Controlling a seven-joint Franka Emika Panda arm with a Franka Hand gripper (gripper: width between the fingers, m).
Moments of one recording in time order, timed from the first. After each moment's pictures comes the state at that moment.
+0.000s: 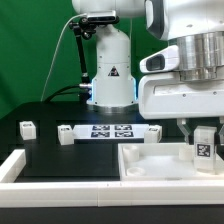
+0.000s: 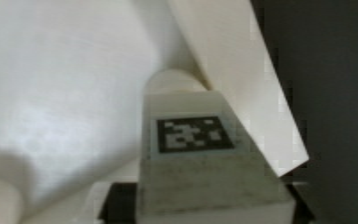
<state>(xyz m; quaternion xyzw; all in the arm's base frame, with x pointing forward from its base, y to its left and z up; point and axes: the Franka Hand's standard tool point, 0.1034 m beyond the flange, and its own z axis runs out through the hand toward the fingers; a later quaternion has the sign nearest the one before) 0.619 0.117 0.076 -0.95 0.28 -0.05 0.07</state>
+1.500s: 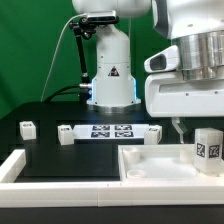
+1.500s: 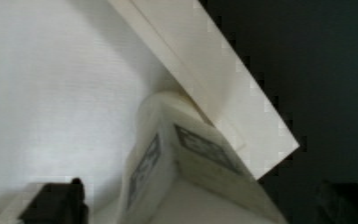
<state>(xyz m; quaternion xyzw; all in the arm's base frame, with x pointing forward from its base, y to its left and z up) 0.623 0.125 0.079 -0.97 0.24 -0.04 0.06</state>
